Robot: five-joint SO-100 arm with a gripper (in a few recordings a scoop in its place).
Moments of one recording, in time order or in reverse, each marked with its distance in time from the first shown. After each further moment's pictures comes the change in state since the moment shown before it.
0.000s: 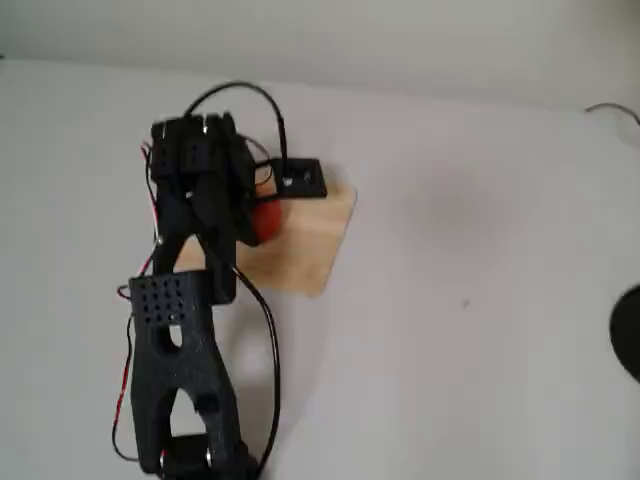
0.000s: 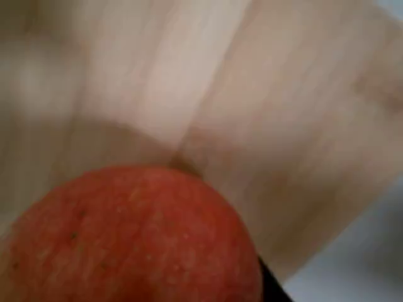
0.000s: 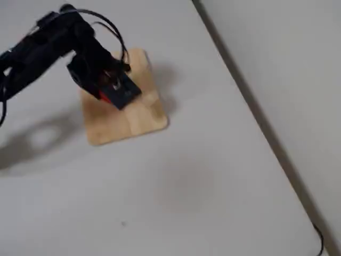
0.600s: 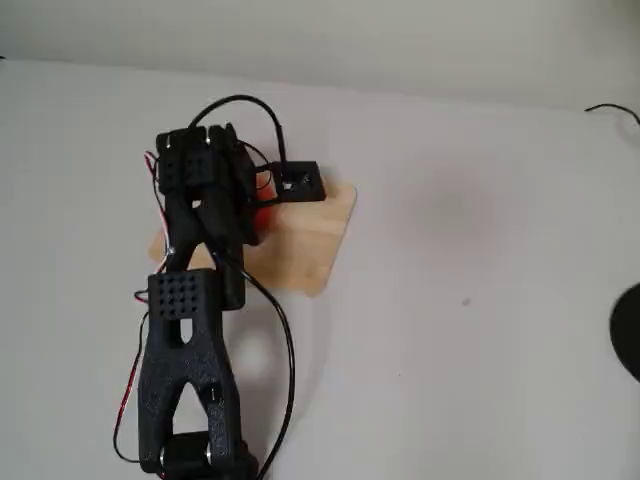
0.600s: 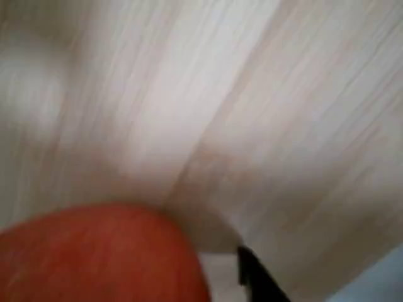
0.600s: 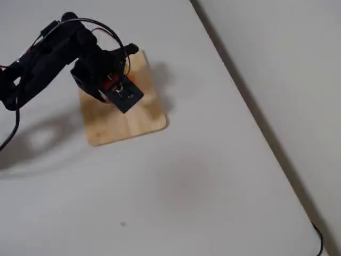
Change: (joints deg) arm 1.9 -6.3 -7.0 0.7 -0.7
